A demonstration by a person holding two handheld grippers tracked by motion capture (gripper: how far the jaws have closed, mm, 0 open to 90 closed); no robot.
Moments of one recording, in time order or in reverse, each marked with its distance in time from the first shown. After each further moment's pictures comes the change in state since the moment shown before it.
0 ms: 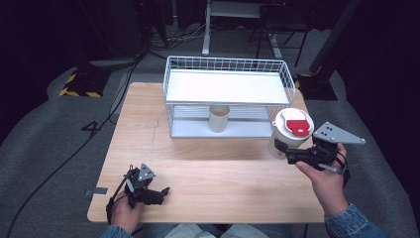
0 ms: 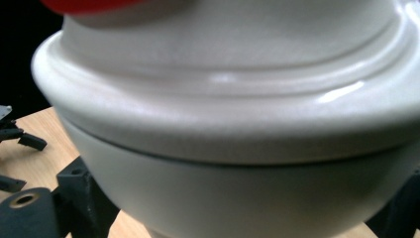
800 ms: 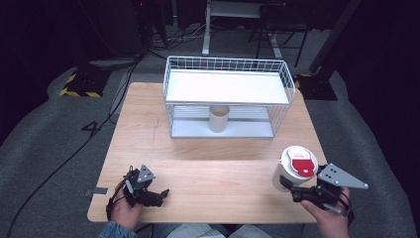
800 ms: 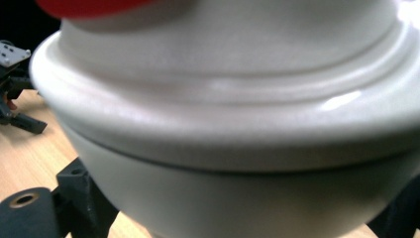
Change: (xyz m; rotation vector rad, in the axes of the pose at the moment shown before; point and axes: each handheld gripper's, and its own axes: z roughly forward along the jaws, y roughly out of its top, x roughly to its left) left arm 0.000 -0.003 -0.003 0.001 -0.025 0.041; right arm 0.024 -0.088 -0.041 0.024 0.006 0.046
